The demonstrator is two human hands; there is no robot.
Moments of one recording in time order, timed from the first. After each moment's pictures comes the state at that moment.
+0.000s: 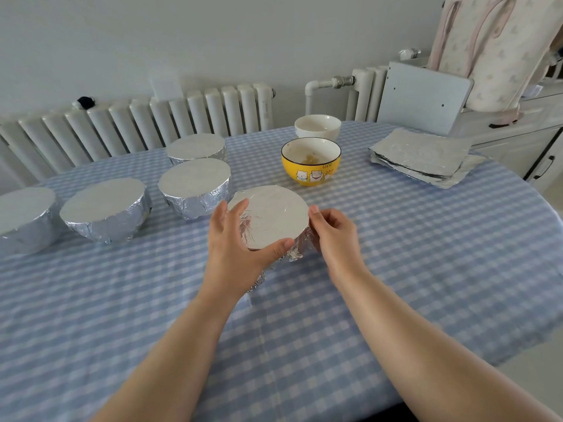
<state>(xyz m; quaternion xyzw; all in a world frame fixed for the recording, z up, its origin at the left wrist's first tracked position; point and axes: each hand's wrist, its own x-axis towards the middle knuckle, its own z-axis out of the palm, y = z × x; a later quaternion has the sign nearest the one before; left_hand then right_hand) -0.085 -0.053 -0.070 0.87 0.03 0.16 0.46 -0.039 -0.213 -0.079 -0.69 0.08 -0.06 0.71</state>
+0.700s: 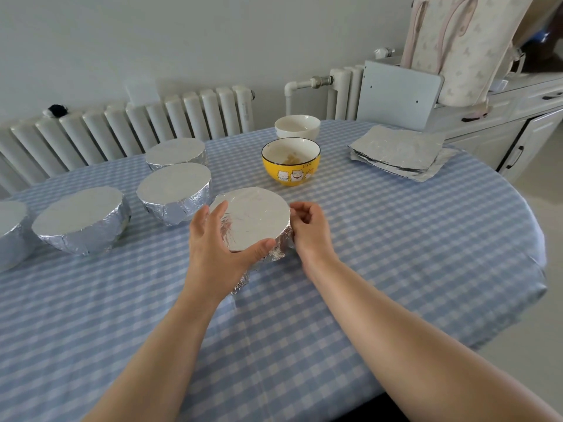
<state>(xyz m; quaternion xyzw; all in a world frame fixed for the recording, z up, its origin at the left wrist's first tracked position) -0.084 -0.053 -0.067 0.88 0.02 0.15 0.45 -0.024 -0.199 -0.085 -0.65 0.11 -0.05 0.75</state>
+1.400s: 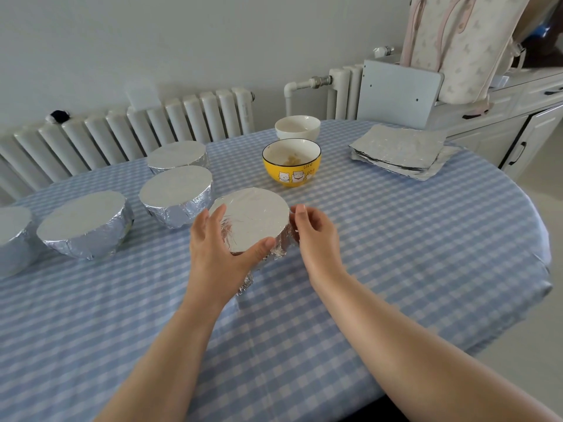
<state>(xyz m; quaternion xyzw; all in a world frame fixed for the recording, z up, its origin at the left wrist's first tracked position) -0.086 -0.055 -0.069 0.88 0.04 0.16 0.44 -0.049 -0.207 -0.080 -0.66 0.08 -0.09 0.74</state>
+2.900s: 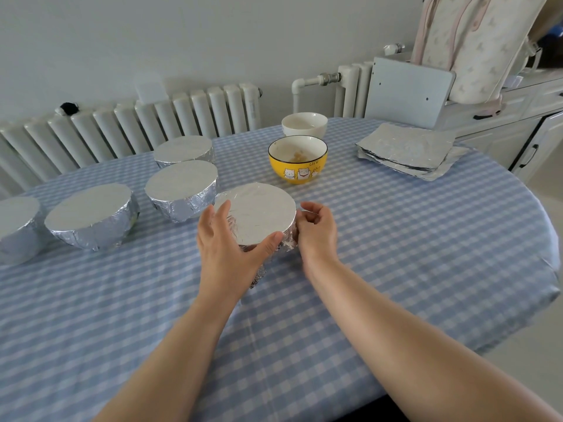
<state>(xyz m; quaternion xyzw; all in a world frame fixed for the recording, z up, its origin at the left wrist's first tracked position) -0.086 -0.067 -0.073 0.88 0.07 0.19 0.44 -0.031 -0.192 -0.082 -0.61 0.17 -0.08 0.77</state>
